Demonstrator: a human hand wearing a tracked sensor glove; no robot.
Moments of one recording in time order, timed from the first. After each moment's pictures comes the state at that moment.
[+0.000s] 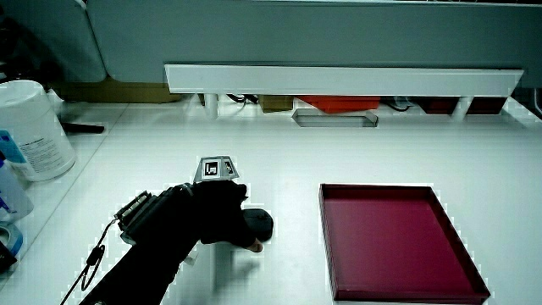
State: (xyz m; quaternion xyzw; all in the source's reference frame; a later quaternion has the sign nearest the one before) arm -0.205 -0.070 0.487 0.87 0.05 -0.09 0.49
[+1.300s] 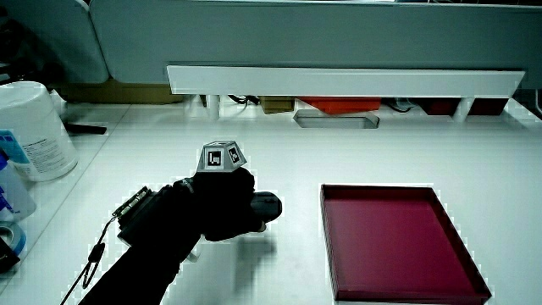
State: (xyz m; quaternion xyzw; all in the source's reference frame) arm -0.190 -0.067 0.440 0.91 0.11 -0.11 0.38
